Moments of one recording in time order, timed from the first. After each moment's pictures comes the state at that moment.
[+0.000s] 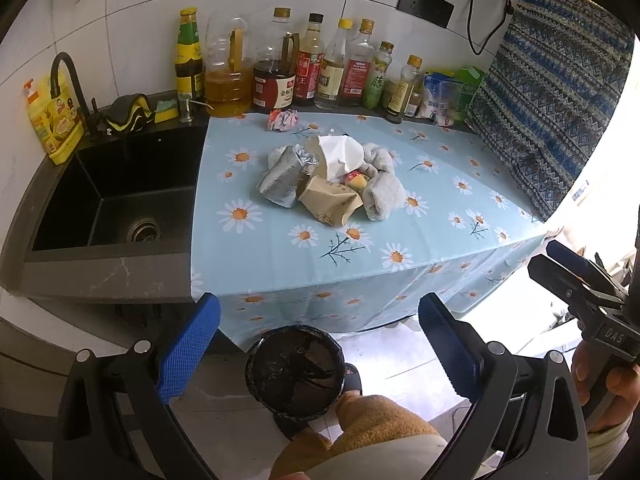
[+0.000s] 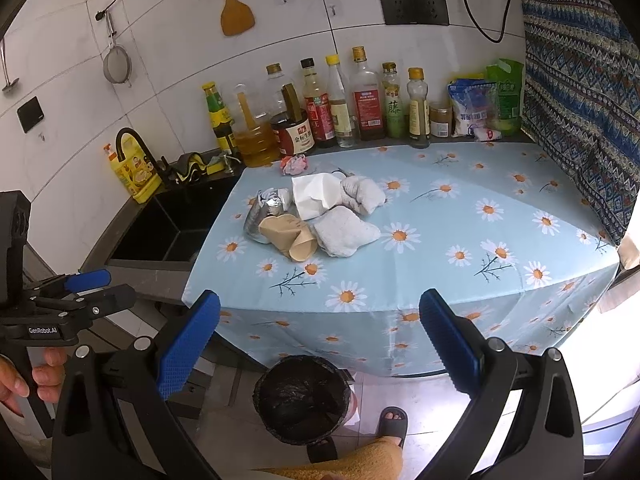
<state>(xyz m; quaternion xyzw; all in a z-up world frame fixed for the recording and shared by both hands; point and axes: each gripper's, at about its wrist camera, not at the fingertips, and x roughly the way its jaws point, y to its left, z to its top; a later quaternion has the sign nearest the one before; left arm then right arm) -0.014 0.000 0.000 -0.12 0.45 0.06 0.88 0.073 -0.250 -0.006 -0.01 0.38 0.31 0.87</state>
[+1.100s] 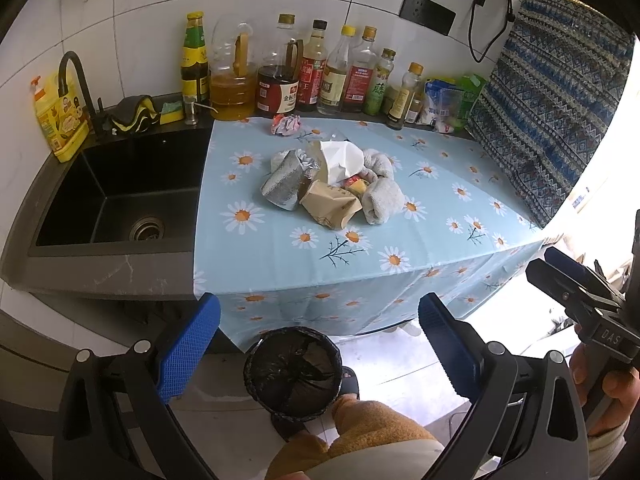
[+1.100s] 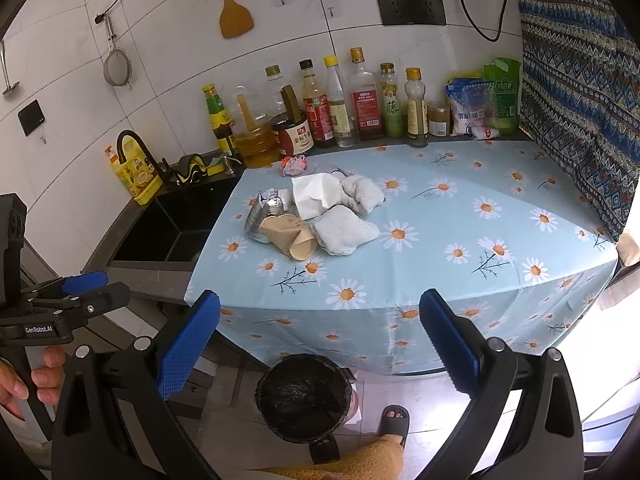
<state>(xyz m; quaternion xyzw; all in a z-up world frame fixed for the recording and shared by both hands) -0.021 0.000 0.009 -0.13 0.44 0.06 0.89 0.069 -0.253 -0.003 0.00 0.38 0.30 0.87</state>
